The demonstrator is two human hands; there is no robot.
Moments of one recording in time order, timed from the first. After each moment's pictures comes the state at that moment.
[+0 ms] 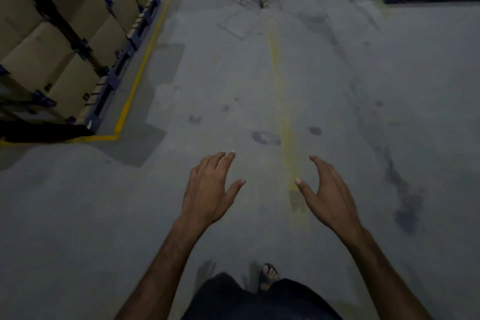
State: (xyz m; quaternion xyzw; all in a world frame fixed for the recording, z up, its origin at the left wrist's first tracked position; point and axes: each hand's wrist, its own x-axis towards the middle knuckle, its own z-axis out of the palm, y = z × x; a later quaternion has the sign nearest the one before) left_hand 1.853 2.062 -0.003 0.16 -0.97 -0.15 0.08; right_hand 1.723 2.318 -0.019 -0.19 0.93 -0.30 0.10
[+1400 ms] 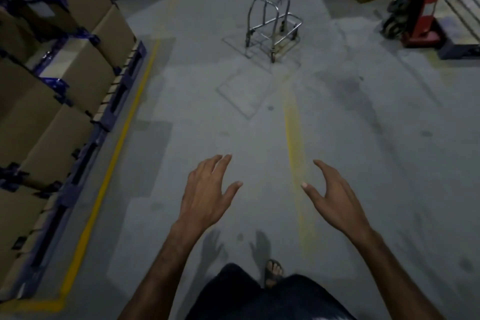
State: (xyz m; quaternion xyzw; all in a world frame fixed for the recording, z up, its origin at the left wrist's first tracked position) left_hand 0.839 1.467 0.001 0.18 -0.97 -0.16 0.07; right_hand 0.694 1.742 -0.016 -0.20 0.91 -0.33 0.14
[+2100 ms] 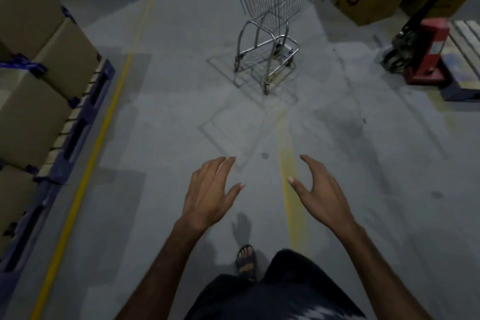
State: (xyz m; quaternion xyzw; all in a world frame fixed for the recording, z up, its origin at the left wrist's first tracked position) left_hand 0.388 1.182 -0.019 0.15 -0.97 -0.20 0.06; right_hand 0.261 1.433 0.000 -0.20 0.92 -0.31 0.13
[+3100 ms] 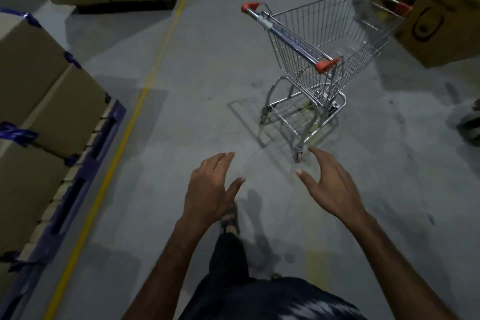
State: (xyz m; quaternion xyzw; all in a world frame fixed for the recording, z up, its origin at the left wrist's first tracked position) left_hand -0.159 0.814 -0.033 0.19 -0.96 -0.17 0.13; right_hand -0.334 1.054 -0.007 -0.26 0.92 -0.27 0.13
